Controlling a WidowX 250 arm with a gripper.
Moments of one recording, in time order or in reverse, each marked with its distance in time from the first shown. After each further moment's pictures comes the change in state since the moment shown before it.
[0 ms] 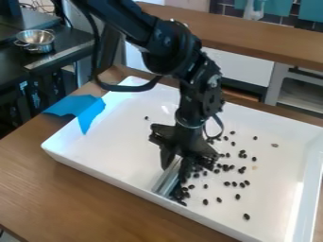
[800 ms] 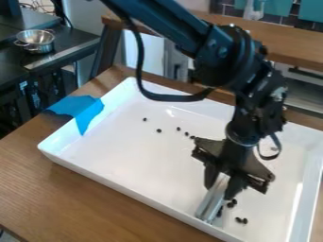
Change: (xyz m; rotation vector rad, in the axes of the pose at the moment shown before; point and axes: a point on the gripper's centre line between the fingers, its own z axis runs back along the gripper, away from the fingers) arm -0.011 -0.069 0.024 -0.028 0.001 -0.040
